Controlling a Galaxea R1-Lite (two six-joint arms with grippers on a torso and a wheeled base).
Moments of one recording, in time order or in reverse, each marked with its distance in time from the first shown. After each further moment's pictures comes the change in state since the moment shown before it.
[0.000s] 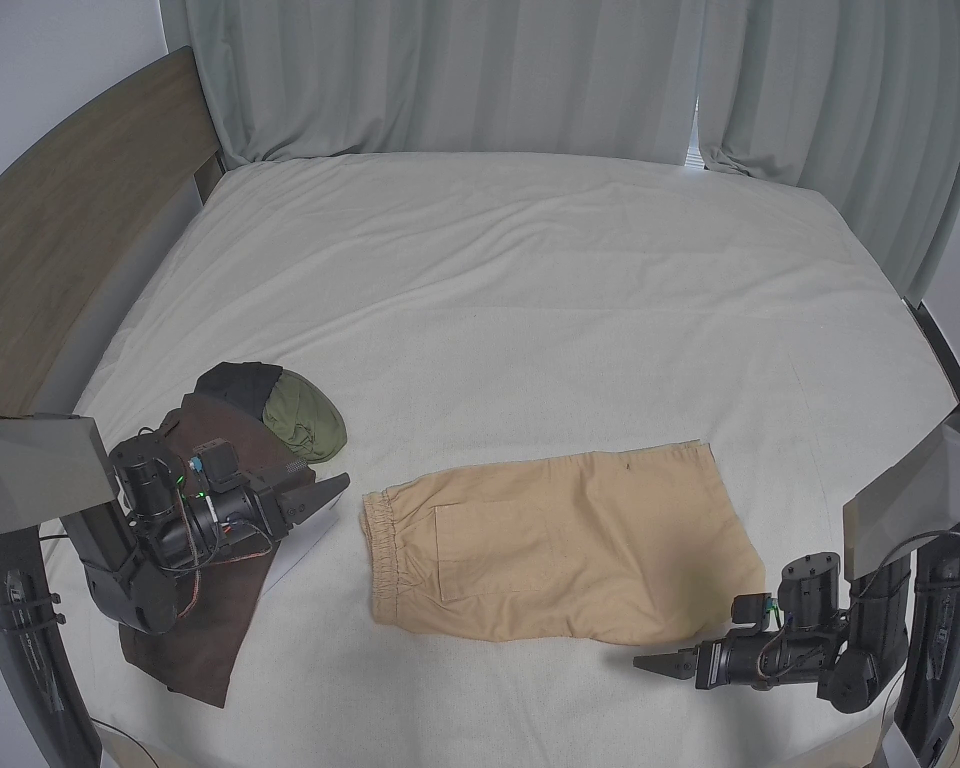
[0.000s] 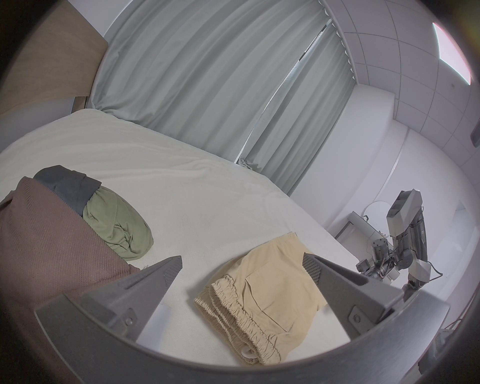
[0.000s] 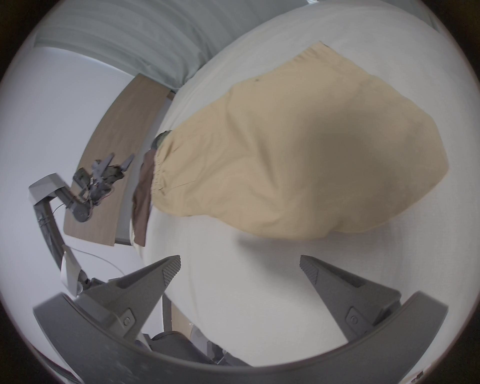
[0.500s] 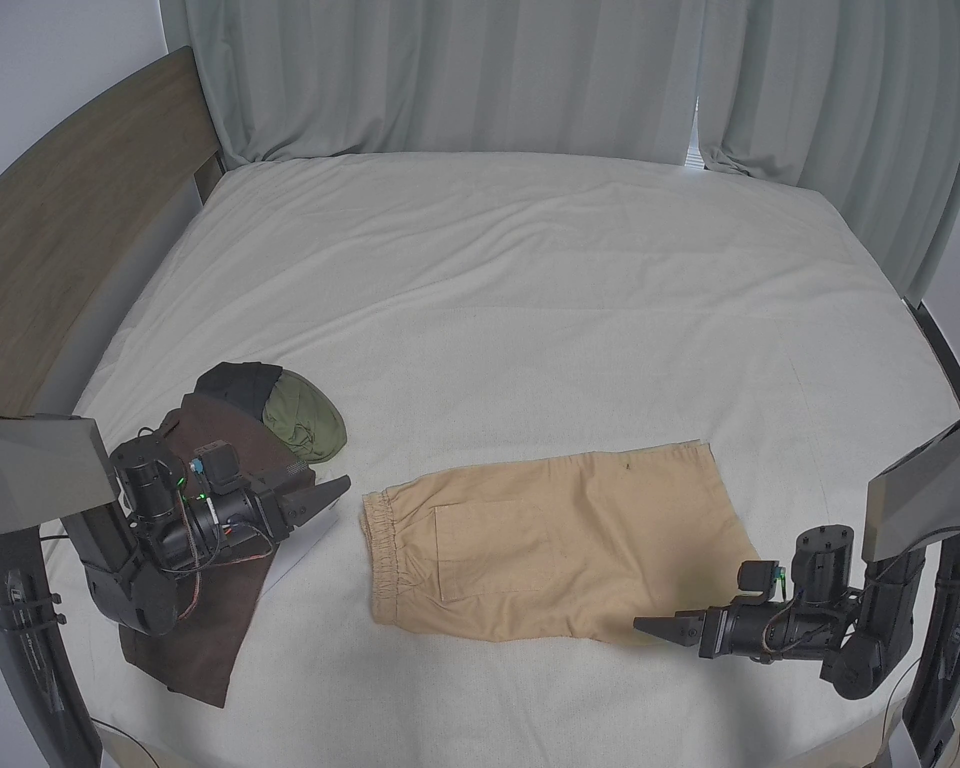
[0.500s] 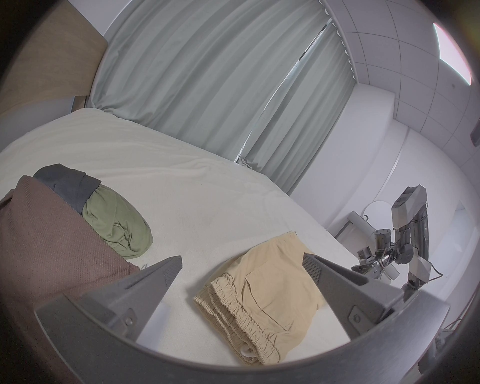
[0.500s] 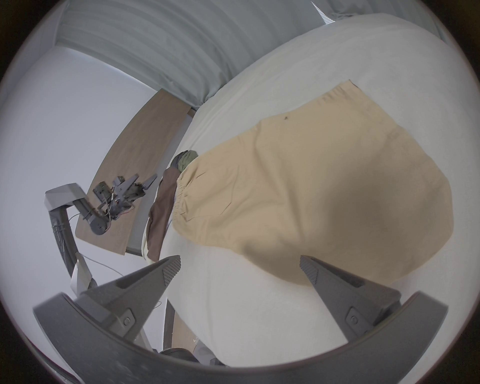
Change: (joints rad) left arm -0.002 0.001 0.005 0.000 0.000 0.003; right arm -0.011 -0.097 -0.061 0.001 0.036 0.011
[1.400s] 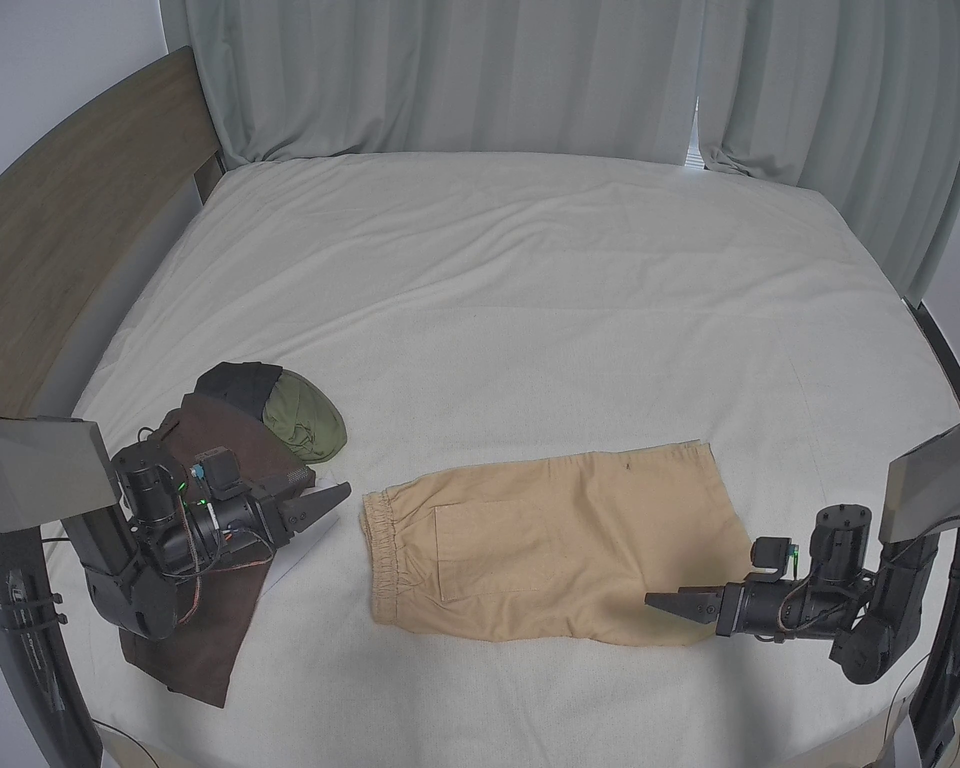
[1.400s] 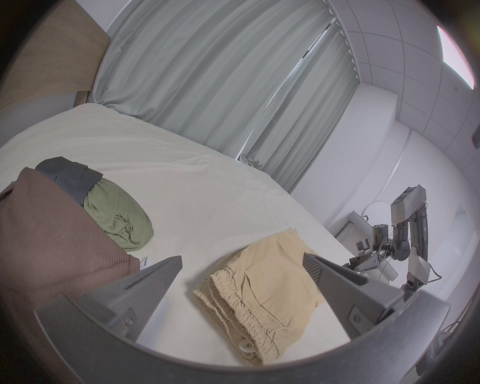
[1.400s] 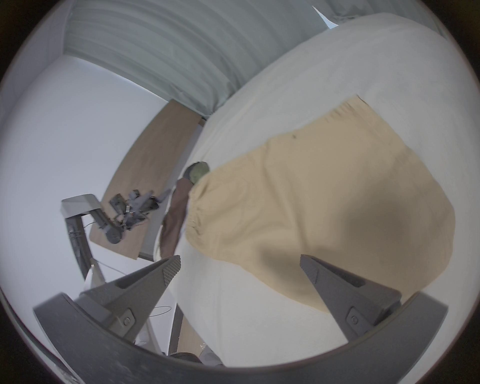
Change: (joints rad) left arm -0.001 0.006 0.017 0.001 0.000 -0.003; right arm -0.076 -0.034 -0.040 0.000 0.131 -0.003
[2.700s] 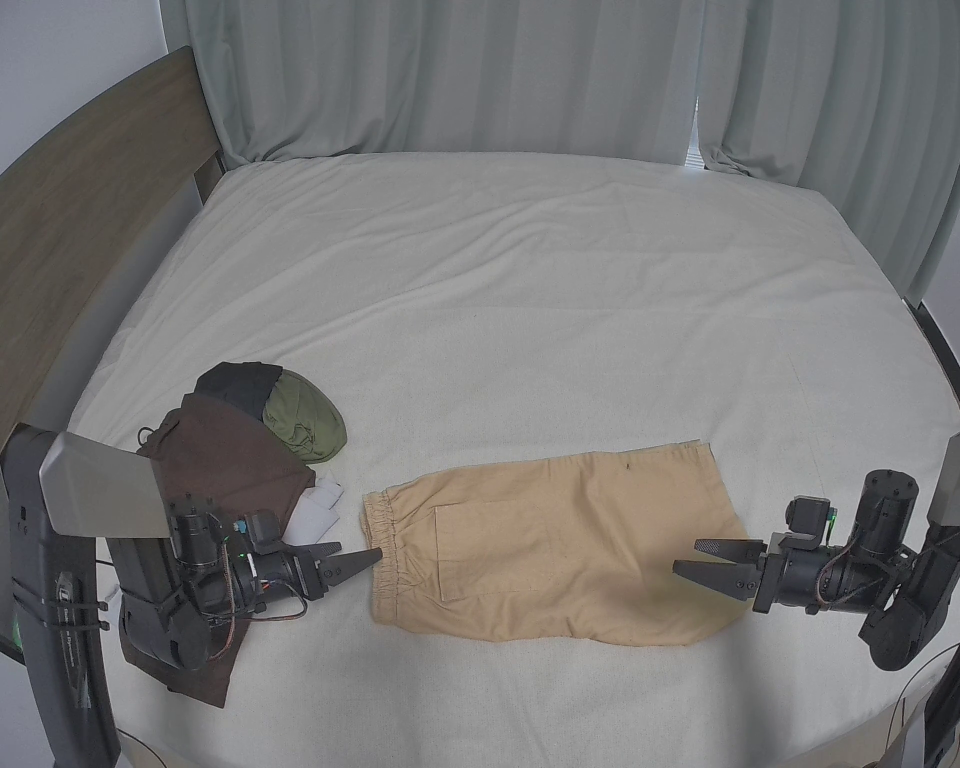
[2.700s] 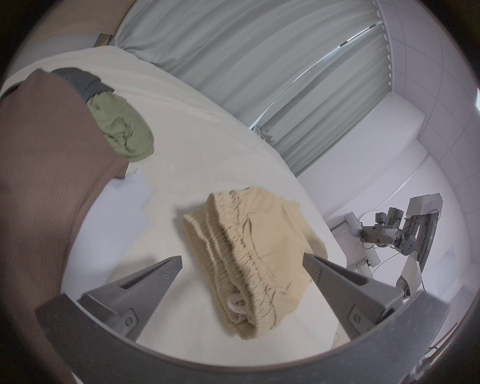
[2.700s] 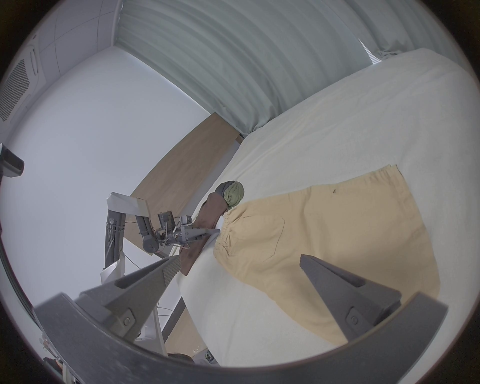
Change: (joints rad) left arm -0.065 0.178 0.040 0.000 0.027 -0.088; right arm -0.056 -0.192 -0.008 0.000 0.157 -0.084
